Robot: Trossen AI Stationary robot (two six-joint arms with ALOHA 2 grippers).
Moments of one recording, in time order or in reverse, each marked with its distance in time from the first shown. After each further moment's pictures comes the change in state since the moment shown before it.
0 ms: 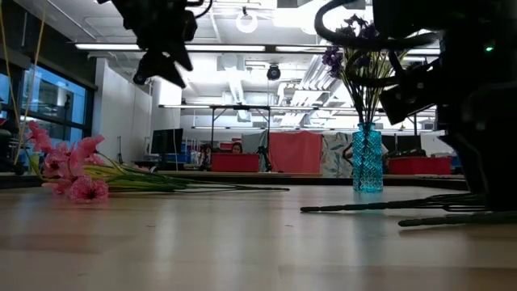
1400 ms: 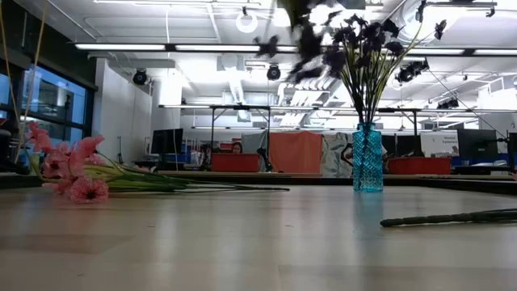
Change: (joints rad) left arm -0.268 -0.384 0.110 0.191 0.025 0.463; right arm -0.153 -0.363 0.118 0.914 0.414 -0.632
